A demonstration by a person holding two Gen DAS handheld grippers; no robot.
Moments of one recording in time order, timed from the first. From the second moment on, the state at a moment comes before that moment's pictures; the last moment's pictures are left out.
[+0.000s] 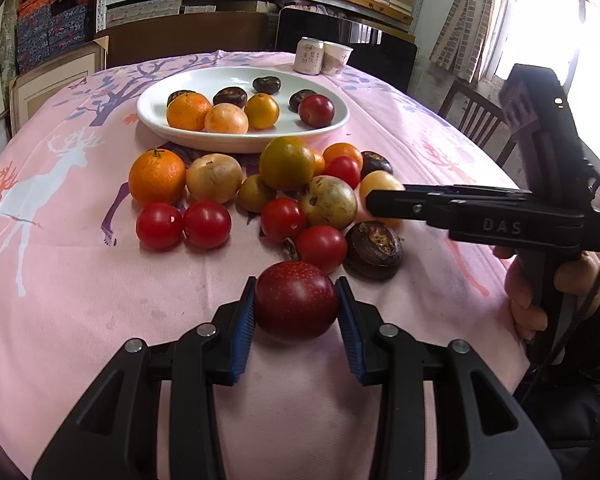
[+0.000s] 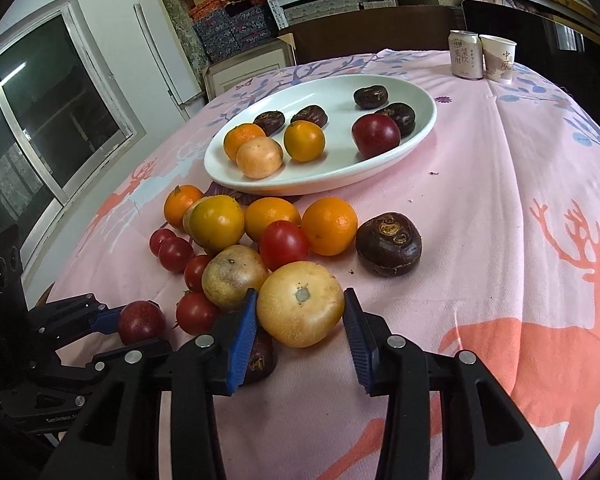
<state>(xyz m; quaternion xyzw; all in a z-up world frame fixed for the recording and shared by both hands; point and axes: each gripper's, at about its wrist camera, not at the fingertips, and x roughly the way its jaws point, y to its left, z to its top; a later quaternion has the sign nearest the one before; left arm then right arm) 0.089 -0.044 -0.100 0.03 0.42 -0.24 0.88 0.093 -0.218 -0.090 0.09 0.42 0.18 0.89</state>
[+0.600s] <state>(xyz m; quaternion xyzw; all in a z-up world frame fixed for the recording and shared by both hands) 0.089 -0.058 -0.105 0.07 0.42 -0.22 0.88 0.075 -0.242 -0.089 0.09 0.40 0.16 0.90</state>
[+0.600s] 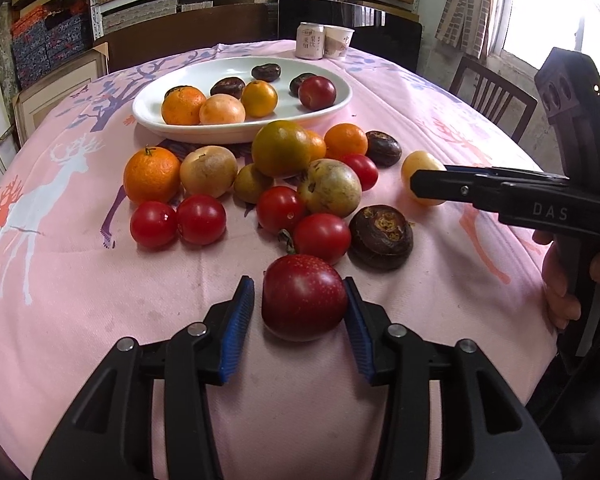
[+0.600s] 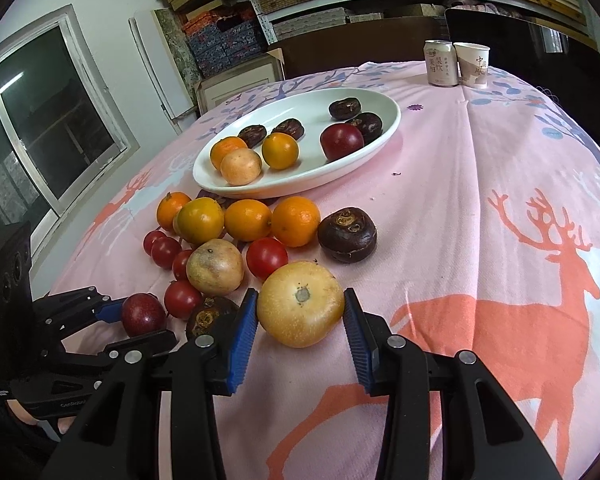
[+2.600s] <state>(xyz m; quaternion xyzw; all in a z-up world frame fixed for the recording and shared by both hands) 0.241 -0.021 -0.021 0.01 0.40 -0.19 0.90 0.172 -0.254 -0.028 0.06 0.35 0.11 0.93</state>
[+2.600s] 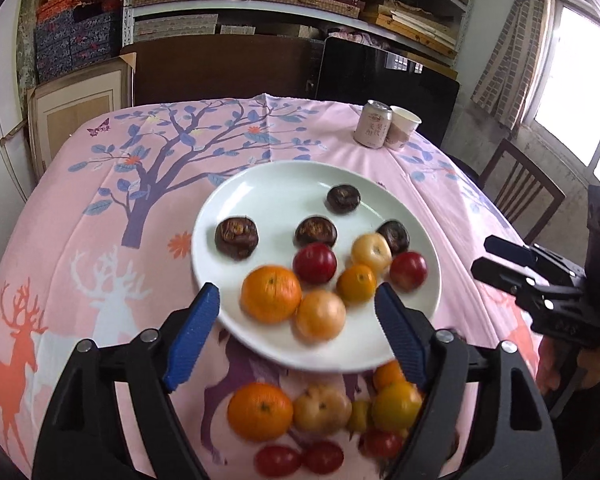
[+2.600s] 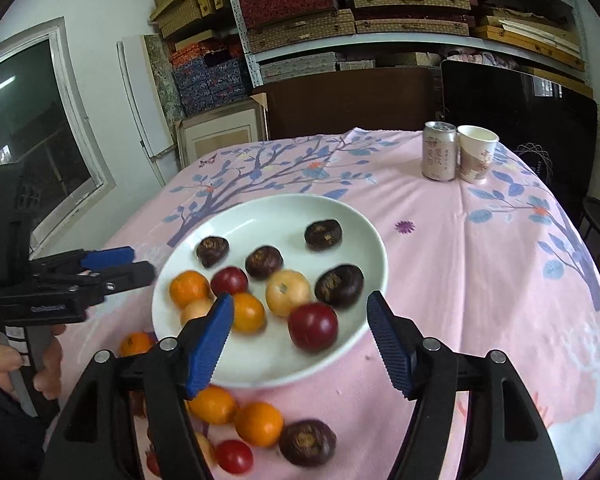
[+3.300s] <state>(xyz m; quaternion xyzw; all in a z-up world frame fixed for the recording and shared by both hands) 0.162 -0.006 -0.097 0.13 0.44 -0.16 0.87 0.087 -0.275 -0.083 0.09 0.39 0.10 0.91</state>
